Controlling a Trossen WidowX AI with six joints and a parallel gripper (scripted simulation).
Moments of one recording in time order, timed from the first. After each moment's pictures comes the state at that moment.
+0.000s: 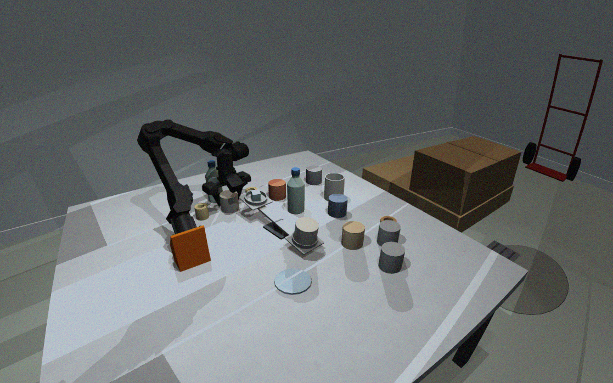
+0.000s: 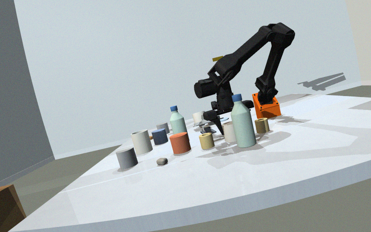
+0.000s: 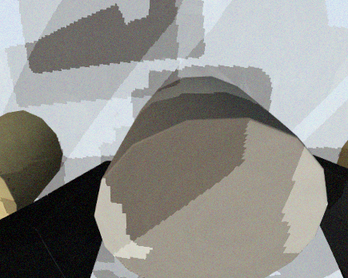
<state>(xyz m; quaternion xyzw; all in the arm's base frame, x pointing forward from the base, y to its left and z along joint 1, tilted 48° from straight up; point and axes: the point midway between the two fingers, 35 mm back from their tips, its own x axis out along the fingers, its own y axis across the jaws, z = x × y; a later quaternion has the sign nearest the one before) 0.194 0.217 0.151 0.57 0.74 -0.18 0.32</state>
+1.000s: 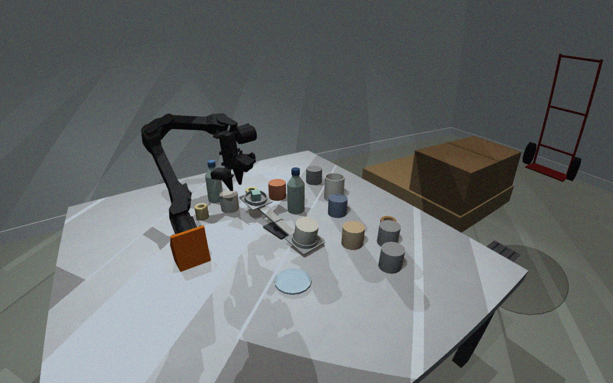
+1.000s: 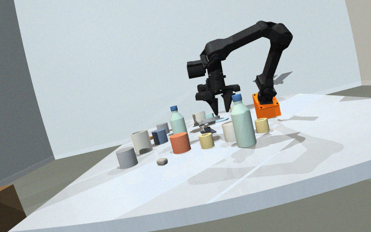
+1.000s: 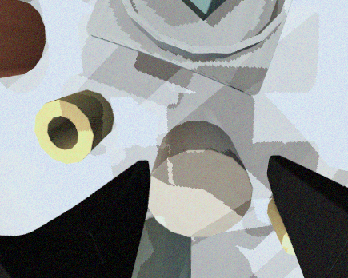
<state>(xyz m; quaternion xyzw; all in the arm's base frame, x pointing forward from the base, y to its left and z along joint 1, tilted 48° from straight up) 0.228 0.145 0.173 0.50 0.73 -0.04 0.46</state>
